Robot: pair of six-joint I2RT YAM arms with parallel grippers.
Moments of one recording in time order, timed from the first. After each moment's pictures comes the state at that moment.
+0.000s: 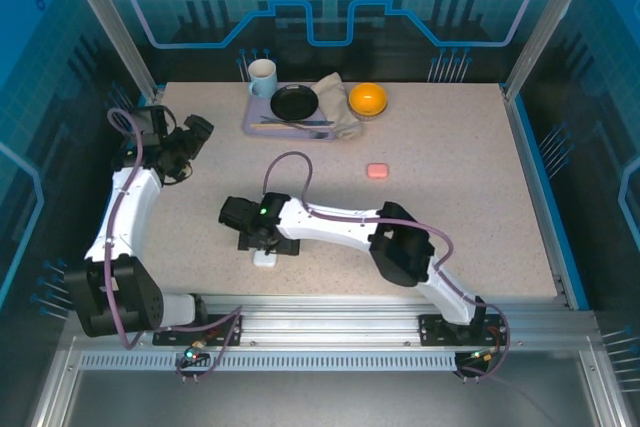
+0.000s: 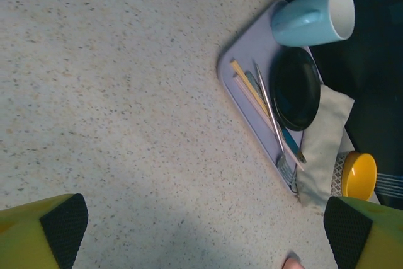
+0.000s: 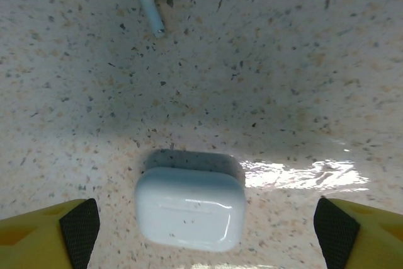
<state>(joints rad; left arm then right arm) 0.20 1.33 1.13 -0.60 0.22 -0.87 1.19 2.28 1.98 -1.05 0.17 1.27</state>
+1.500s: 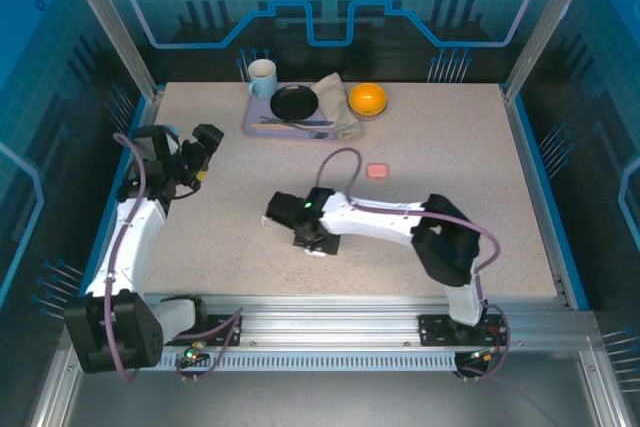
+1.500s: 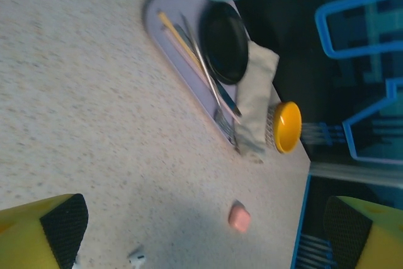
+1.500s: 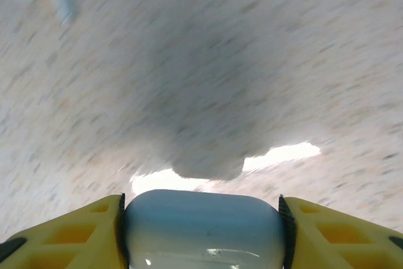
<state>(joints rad) 0.15 1.14 0.90 -0.37 0.42 -0.95 1.06 1.92 1.45 -1.00 0.21 1.35</state>
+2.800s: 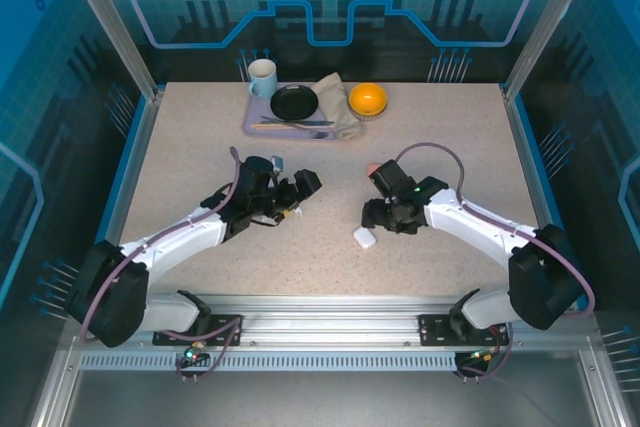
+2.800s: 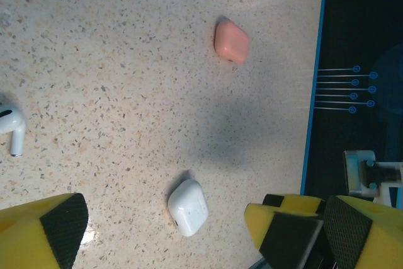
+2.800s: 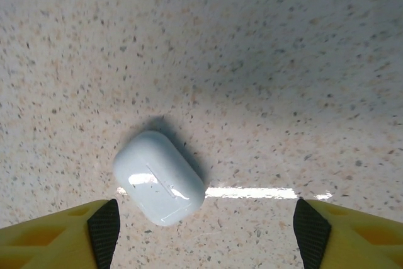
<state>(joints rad) -0.51 1.32 0.72 -0.03 0.30 -1.11 0.61 1.41 0.92 -0.77 0.04 0.72</state>
